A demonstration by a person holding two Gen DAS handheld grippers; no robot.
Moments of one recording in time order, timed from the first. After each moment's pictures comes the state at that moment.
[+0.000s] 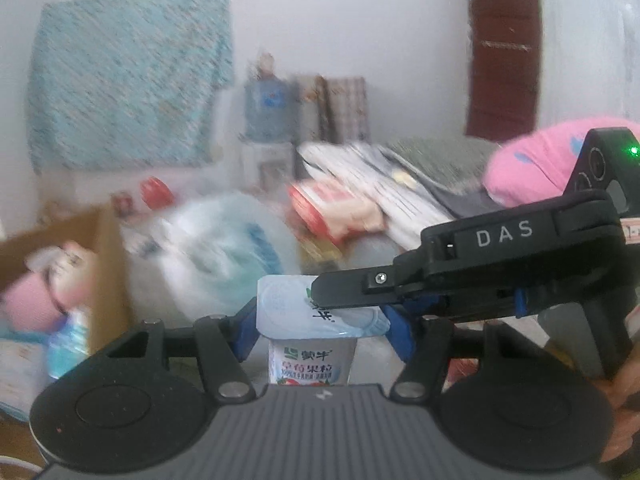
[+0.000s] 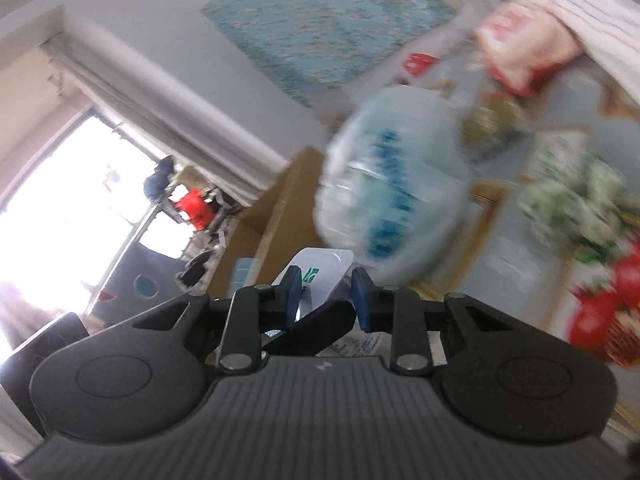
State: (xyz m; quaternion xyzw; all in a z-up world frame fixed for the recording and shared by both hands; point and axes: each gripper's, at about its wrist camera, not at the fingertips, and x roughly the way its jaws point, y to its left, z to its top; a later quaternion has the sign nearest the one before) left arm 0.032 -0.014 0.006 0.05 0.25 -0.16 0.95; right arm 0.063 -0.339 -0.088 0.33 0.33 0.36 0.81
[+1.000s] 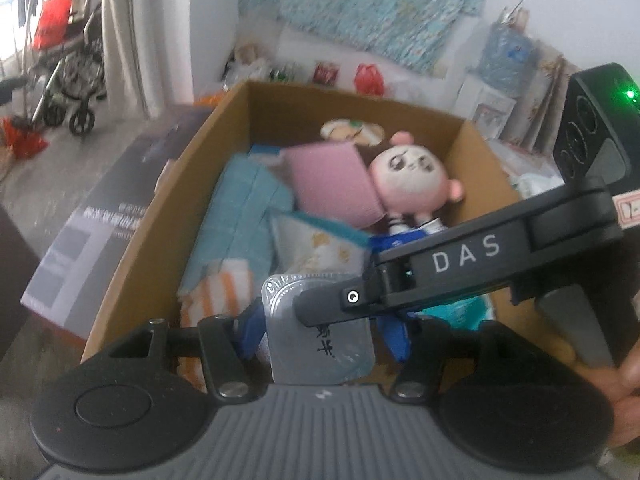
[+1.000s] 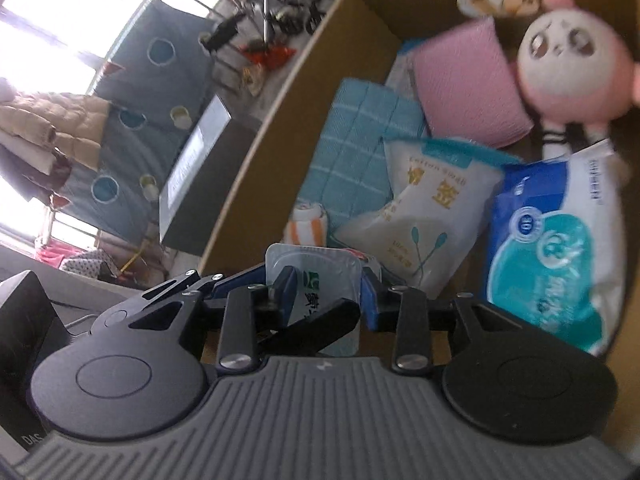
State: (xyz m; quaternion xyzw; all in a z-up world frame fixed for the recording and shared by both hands) left arm 0.069 0.260 0.009 -0.11 0.42 0.10 0.89; right arm 0.169 0.030 -0.059 0.08 0.57 0.50 0.65
